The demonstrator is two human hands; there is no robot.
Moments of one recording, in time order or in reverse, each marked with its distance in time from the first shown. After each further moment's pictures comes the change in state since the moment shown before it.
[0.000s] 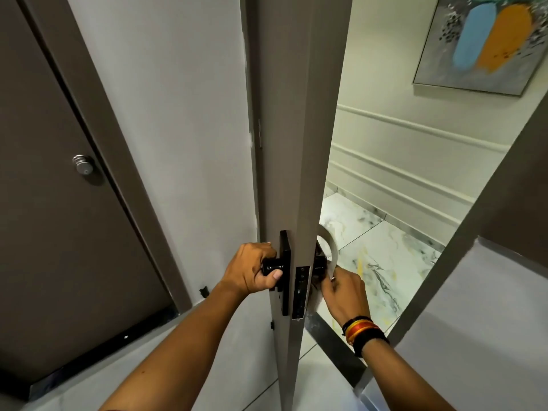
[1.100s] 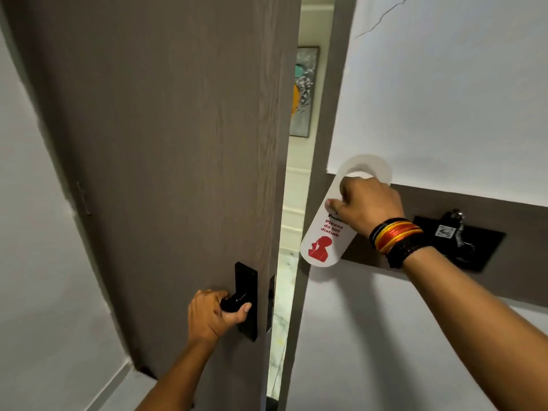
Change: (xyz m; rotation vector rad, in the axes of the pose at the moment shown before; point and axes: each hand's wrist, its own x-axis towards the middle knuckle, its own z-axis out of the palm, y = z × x) left_hand 0.111 0.078 0.142 -0.074 -0.001 0.003; right_hand 0.055 -0.030 -0.339 -0.744 0.404 0.212
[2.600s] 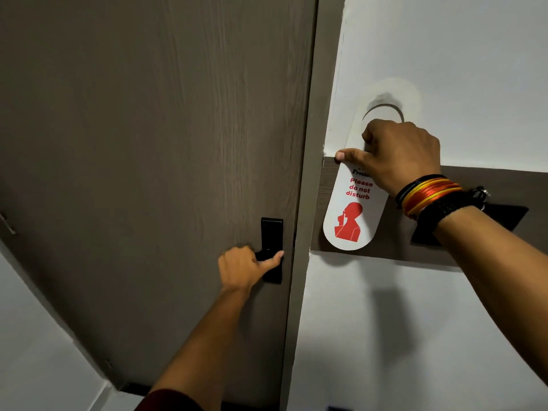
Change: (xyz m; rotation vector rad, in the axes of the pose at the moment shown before) left_hand 0.135 0.022 0.118 0.270 -0.135 -0.025; right_hand 0.060 0.027 0.006 -0.107 0.223 0.124
